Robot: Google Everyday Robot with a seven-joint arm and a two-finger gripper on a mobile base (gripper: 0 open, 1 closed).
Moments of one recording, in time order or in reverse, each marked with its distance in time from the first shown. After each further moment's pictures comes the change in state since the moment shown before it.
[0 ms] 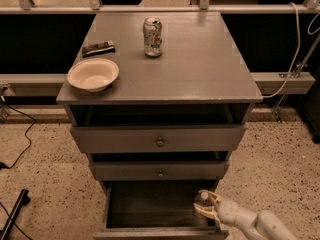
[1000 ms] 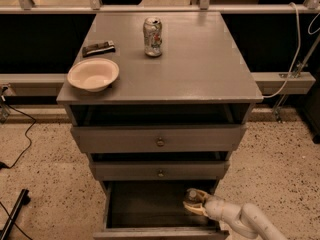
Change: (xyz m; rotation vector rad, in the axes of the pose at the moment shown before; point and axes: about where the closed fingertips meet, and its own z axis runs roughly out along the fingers) arm 0.048 -0.002 0.057 -0.078 -0.021 0.020
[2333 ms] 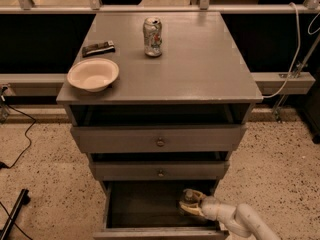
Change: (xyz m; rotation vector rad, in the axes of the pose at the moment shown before) arm 0.021 0.000 0.020 -0.024 -0.044 0.047
